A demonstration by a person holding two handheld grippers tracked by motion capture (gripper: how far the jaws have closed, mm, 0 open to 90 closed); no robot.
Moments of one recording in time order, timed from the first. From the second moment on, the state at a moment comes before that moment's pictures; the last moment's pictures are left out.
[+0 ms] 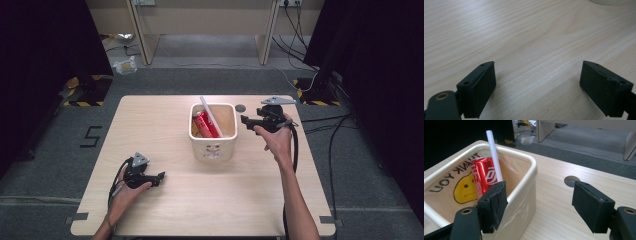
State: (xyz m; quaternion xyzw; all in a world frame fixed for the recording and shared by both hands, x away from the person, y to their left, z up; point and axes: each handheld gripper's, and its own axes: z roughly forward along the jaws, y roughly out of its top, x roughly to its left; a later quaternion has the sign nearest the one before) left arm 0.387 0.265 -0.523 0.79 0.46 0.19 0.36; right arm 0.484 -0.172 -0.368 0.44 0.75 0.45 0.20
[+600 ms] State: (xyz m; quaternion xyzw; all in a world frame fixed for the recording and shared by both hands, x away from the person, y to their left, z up) left arm 0.387 0.265 -0.523 0.79 0.46 0.19 0.36; right arm 0.466 -0.199 -0.383 0.44 0.75 0.45 0.21
